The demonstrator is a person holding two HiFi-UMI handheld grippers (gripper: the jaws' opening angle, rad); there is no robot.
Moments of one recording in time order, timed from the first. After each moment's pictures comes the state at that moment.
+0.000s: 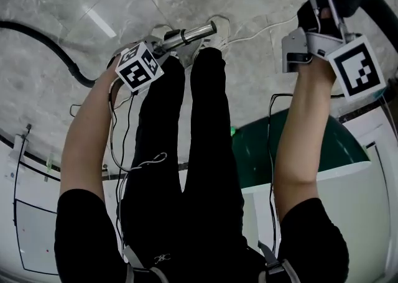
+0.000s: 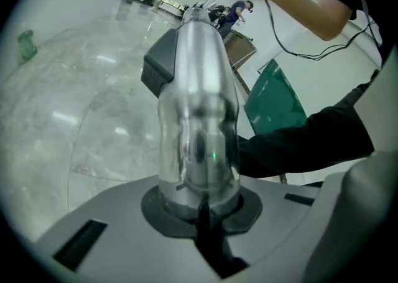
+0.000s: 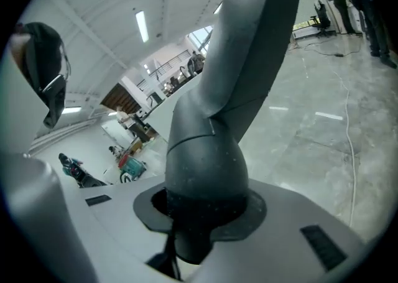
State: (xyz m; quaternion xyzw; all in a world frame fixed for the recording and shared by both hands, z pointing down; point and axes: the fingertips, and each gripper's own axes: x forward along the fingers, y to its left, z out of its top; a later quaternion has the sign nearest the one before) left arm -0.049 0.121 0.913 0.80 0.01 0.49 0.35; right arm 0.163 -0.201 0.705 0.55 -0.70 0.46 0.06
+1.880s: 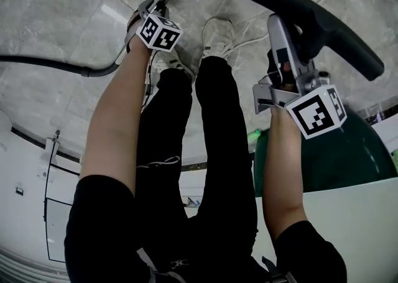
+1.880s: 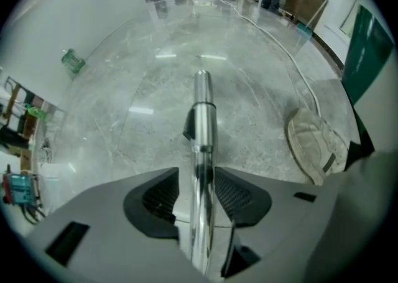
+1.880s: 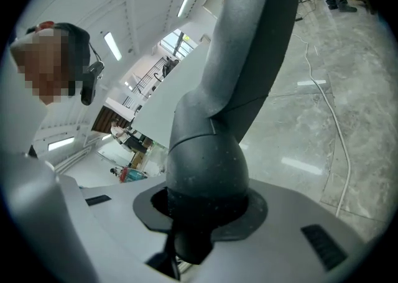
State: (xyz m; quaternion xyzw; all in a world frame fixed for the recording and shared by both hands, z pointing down) left arm -0.038 -0.009 1.130 0.67 -0.28 0.65 0.22; right arm 0.231 -0.076 0.852 0.52 -0.66 0.54 0.00
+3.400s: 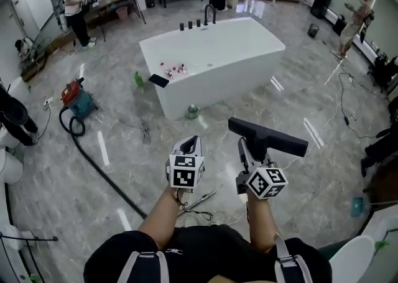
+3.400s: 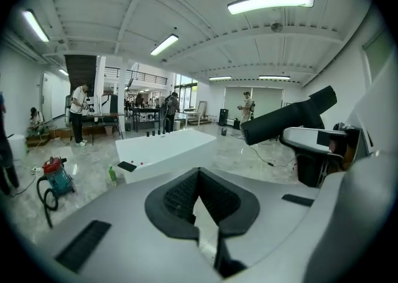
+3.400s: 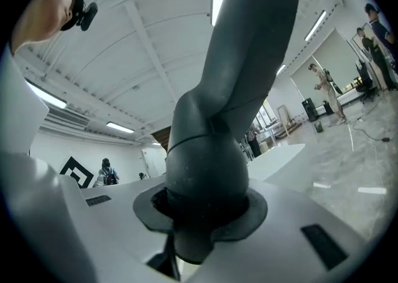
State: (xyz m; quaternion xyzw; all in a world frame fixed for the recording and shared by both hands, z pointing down) left arm -0.085 -0.167 0.094 0.80 -0.56 0.15 0.15; right arm 0.072 -0.154 0.050 0.49 -0.85 0.18 -0.10
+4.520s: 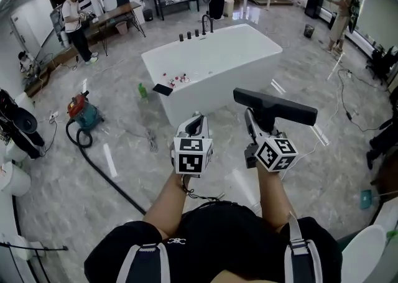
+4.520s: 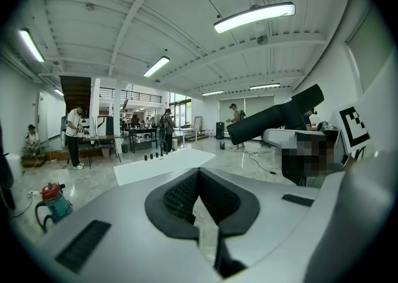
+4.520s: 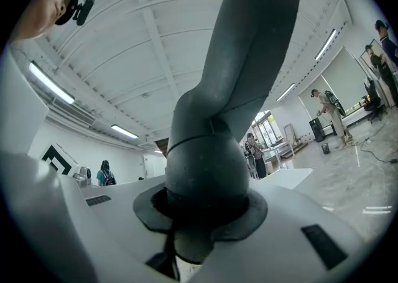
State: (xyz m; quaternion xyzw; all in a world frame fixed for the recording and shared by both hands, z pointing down) left arm -0.070 -0.166 -0.018 0.82 -0.56 0.11 0.06; right arm 0.079 -0.174 -0.049 0.50 -0.85 0.09 -0.13
